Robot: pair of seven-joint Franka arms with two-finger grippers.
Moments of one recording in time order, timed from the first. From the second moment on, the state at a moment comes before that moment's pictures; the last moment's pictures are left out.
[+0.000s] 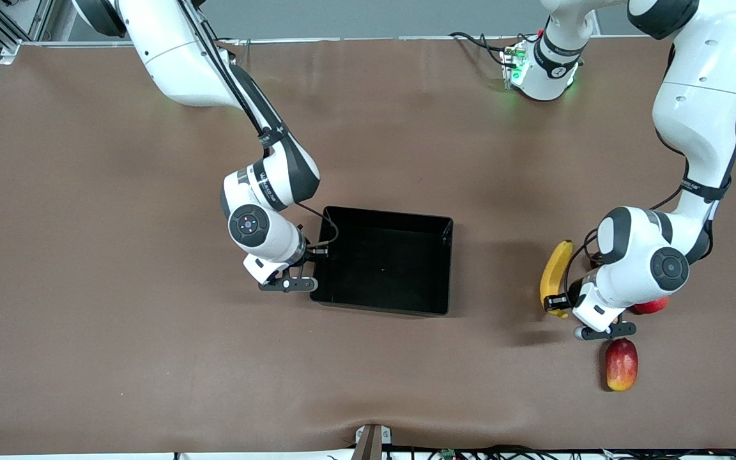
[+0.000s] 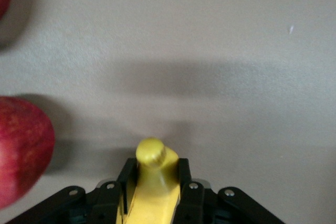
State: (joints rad) left arm 0.22 0.76 -0.34 -1.61 0.12 2.38 -0.19; right arm 0.59 0.70 -0.08 -1.55 0.28 2.21 0.39
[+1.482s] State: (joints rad) left arm 0.22 0.79 -0.39 -1.58 -0.06 2.55 -0.12; right arm 0.11 0.45 -0.12 -1.46 0.24 1.71 0.19
